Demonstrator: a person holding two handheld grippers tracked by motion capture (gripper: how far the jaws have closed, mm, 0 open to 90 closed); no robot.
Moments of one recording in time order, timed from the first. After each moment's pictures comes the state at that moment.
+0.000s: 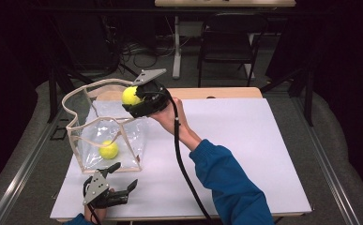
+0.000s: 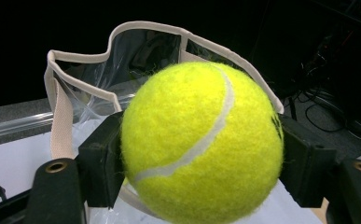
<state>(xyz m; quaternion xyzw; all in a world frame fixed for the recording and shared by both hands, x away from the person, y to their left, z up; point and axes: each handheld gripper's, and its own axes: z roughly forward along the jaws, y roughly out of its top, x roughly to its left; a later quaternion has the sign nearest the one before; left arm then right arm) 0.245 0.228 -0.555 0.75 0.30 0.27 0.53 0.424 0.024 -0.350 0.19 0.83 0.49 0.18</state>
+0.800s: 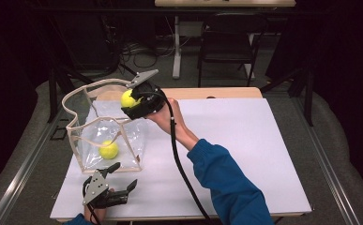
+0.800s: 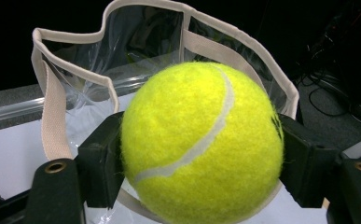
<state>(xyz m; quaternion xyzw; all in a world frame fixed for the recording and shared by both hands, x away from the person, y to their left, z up) 0.245 0.229 -0.555 0.74 0.30 0.27 0.53 0.431 0.037 -0.360 0.20 0.85 0.45 0.17</state>
